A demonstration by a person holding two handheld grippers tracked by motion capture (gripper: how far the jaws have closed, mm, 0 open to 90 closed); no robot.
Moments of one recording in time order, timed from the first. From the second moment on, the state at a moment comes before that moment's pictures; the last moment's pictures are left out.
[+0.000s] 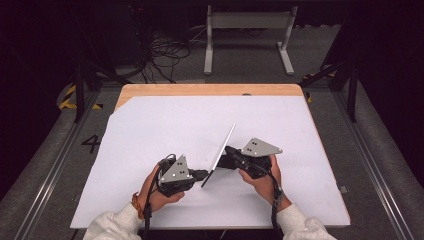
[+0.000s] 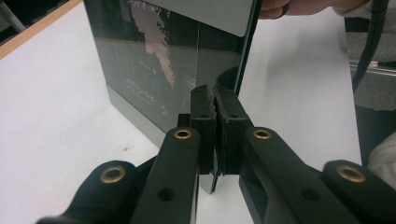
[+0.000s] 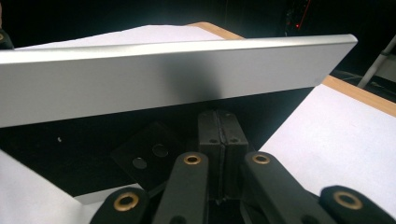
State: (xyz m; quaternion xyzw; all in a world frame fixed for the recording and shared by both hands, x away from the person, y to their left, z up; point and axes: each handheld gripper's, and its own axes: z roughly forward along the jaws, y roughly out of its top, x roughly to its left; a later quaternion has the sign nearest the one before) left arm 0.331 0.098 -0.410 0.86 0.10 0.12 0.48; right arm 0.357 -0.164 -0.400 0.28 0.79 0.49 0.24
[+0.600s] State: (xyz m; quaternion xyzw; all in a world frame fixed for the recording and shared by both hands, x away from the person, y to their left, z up) left arm 0.327 0.083 -0.410 0.87 0.09 0.11 0.48; right arm 0.359 -0.165 -0.401 0.28 0.79 0.49 0.24
